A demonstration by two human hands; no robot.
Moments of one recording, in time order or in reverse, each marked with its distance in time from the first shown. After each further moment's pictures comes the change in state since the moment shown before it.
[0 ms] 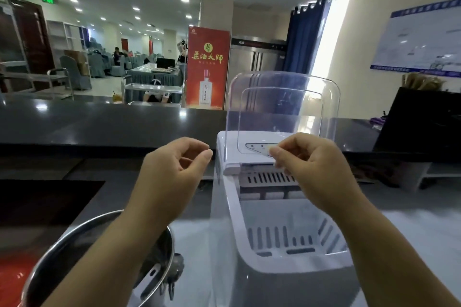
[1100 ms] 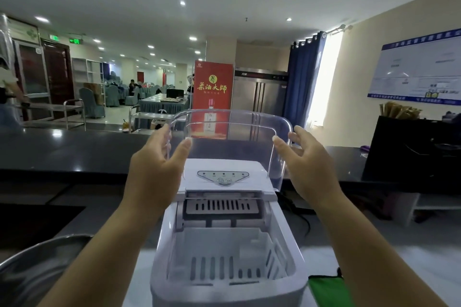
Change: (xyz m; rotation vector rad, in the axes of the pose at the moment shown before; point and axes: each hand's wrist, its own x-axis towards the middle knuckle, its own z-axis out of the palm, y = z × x) left_hand 0.024 0.080 0.071 -0.021 0.248 -0.063; right_hand 0.041 0.061 -0.091 0.062 0.167 0.046
